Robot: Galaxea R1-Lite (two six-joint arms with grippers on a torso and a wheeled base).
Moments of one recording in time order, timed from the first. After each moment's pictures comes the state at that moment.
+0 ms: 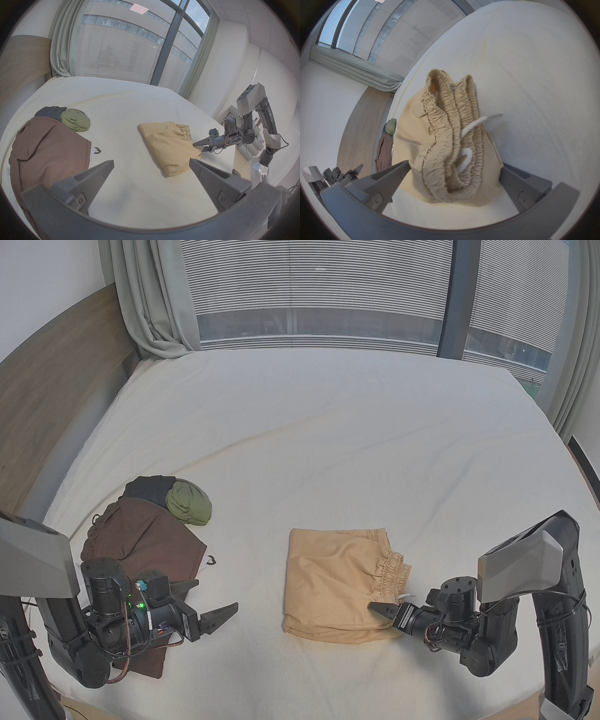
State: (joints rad) left arm -0.27 2.09 -0.16 -1.55 -0.38 -0.01; right arm 0.42 2.51 -0.42 -1.55 0.15 0.82
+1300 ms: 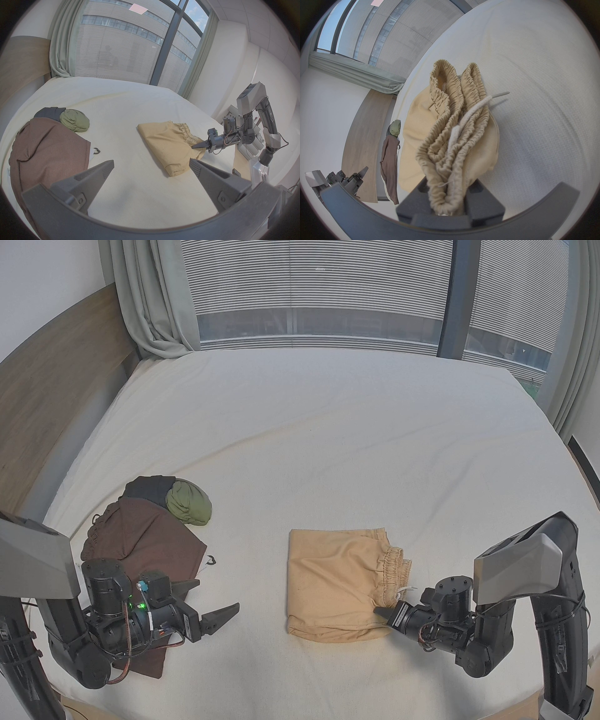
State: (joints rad) left arm -0.28 2.09 -0.16 -1.55 -0.37 -0.01; right arm 0.45 2.50 -0.45 -1.54 0.15 0.87
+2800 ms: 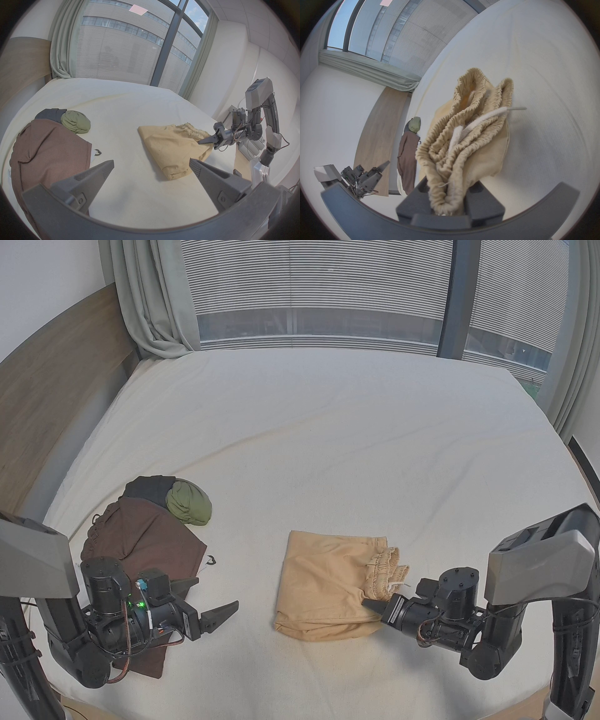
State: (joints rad) left arm -0.28 2.08 -0.17 -1.55 -0.37 -0.01; right arm 0.53 2.36 -0.41 -1.55 0.17 0.88
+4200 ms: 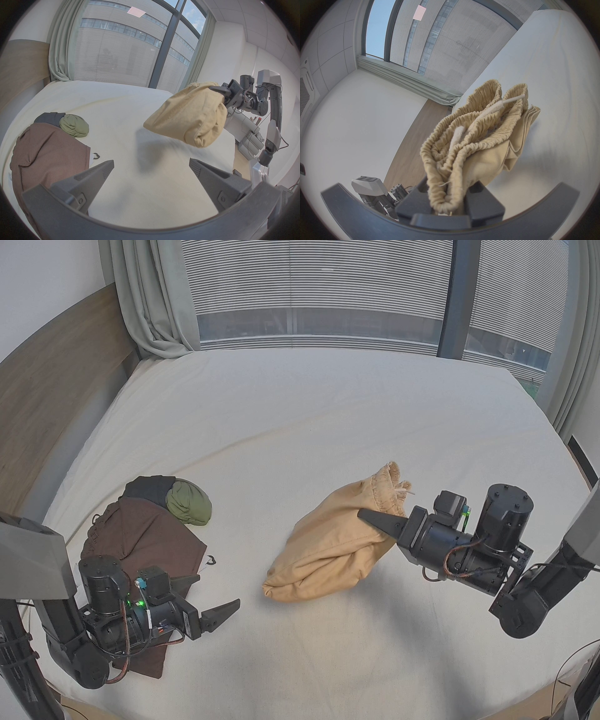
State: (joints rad) left arm -0.29 2.06 -0.17 -1.55 -0.37 0.00; right arm 0.54 1.96 -0.59 -1.33 0.30 0.86
